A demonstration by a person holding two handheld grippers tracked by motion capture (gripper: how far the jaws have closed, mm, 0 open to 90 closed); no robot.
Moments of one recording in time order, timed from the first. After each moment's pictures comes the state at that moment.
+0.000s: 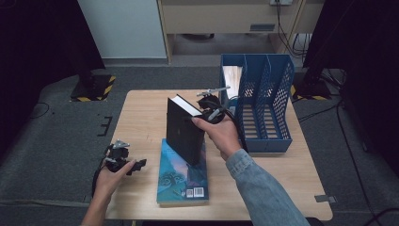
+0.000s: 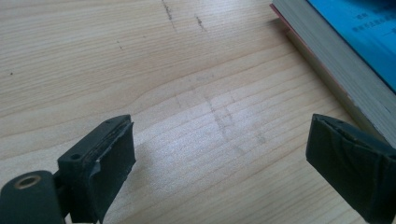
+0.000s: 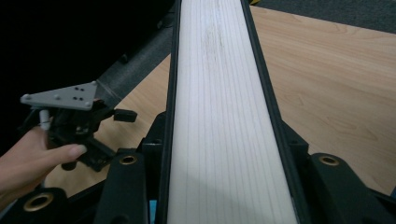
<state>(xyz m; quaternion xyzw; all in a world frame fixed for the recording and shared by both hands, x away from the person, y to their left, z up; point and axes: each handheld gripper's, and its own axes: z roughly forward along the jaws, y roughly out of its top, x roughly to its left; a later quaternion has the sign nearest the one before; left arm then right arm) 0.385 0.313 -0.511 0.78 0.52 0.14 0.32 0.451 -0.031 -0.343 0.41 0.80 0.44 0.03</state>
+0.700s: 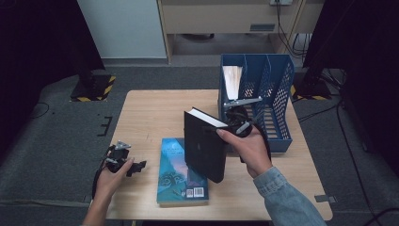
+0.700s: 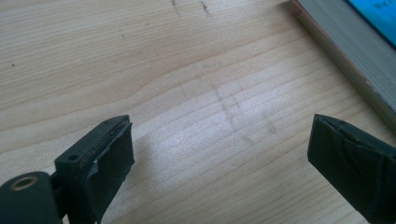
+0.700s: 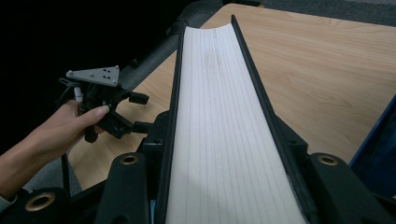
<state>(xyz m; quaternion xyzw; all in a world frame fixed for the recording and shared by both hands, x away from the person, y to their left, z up) 0.384 0.313 -0.515 0.79 0.52 0.15 0.30 0.405 -0.095 -0.334 0.41 0.78 0.47 0.02</state>
